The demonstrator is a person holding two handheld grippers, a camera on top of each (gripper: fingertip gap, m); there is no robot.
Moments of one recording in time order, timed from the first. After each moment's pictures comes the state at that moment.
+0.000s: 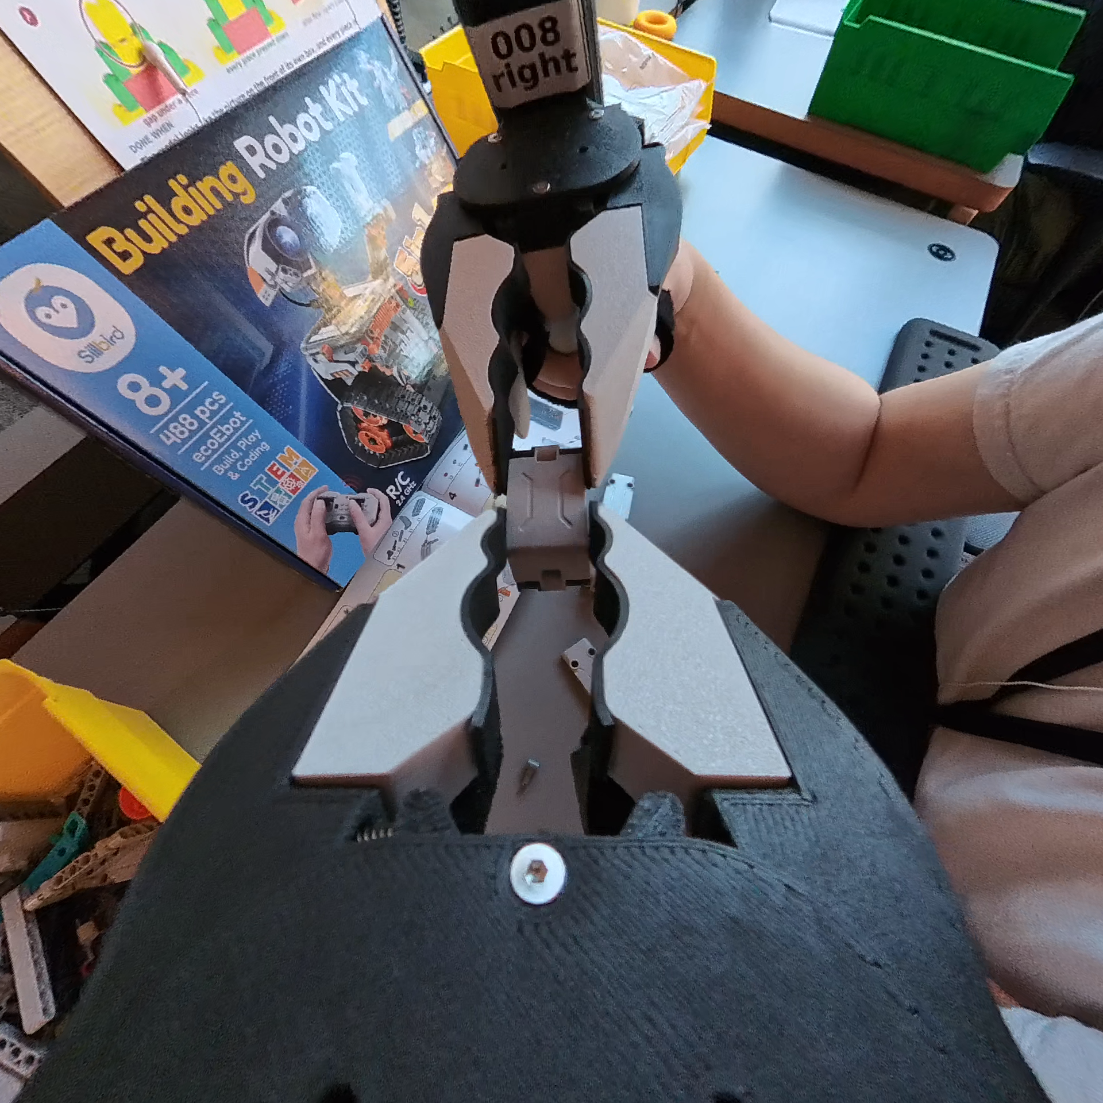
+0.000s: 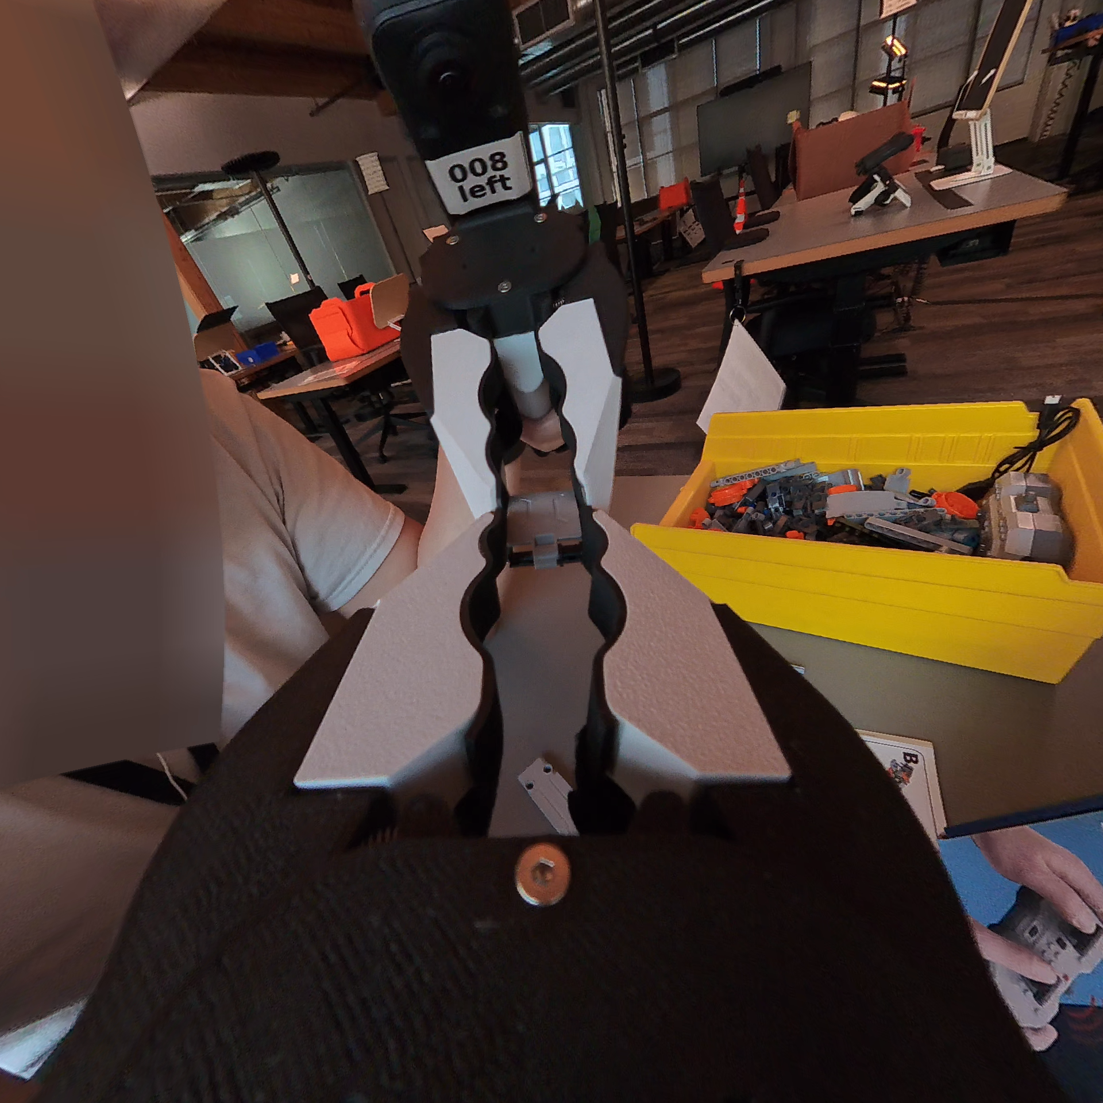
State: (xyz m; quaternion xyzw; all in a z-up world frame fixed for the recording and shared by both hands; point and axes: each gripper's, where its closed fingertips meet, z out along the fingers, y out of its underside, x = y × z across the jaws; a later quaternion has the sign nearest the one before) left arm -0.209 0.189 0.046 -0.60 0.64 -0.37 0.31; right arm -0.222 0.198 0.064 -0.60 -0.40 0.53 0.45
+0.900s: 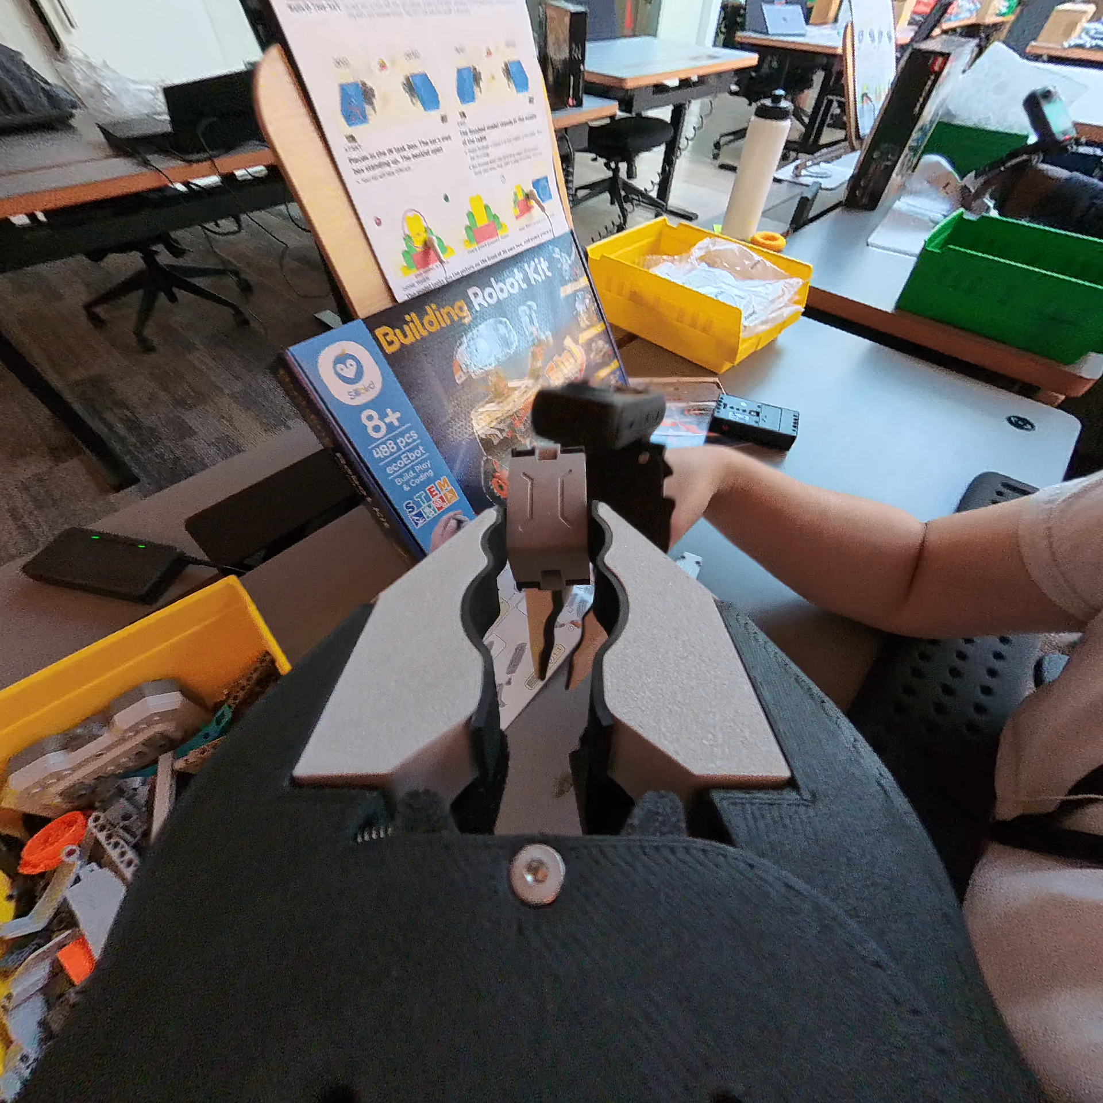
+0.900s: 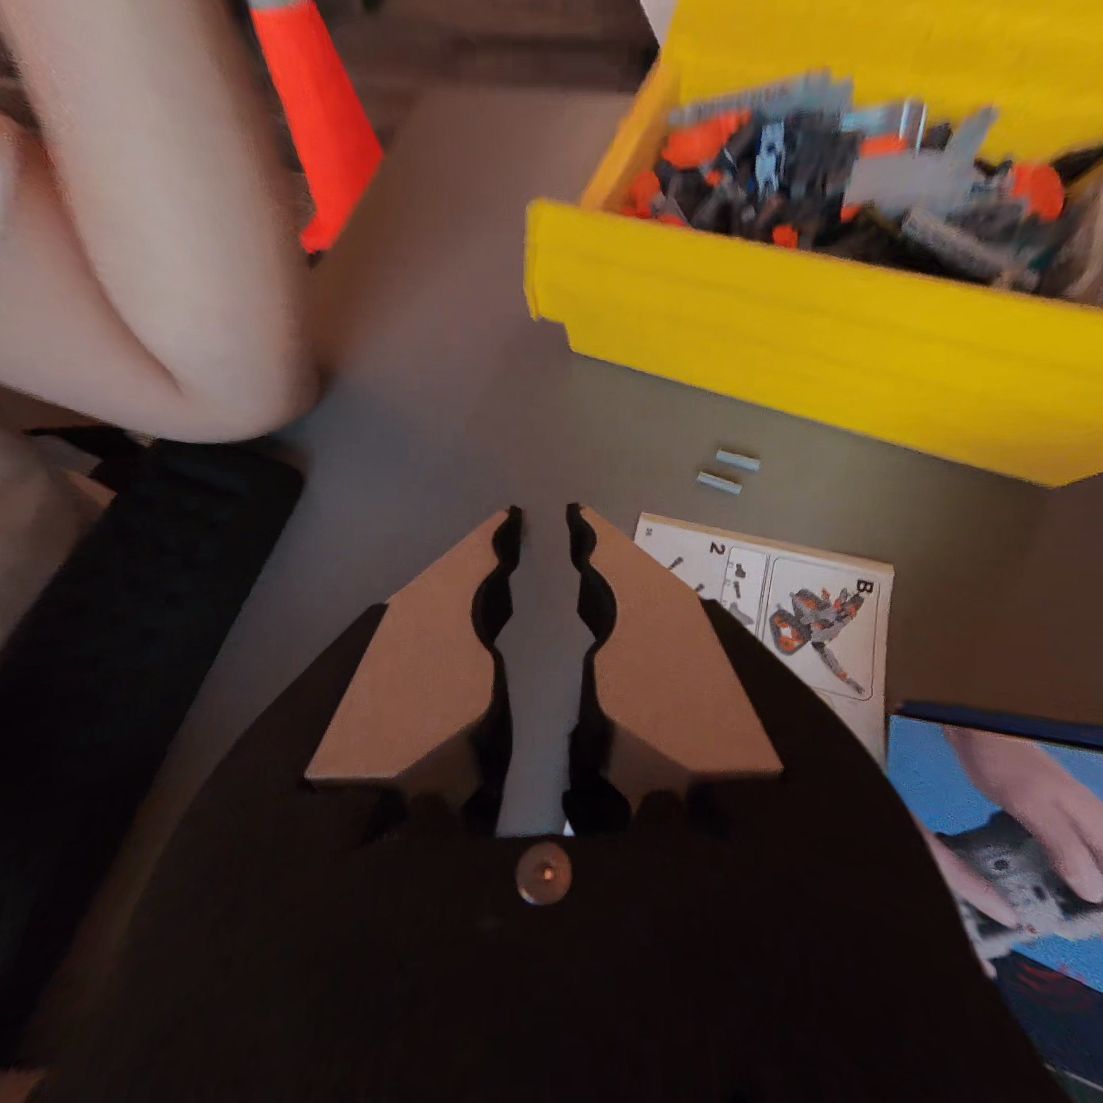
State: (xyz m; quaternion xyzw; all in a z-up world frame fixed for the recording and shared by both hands) left arm -0.267 0.225 0.099 -0.62 0.52 -0.39 0.44; right arm -0.270 0.224 -0.081 -0.73 -0.52 0.30 0.31
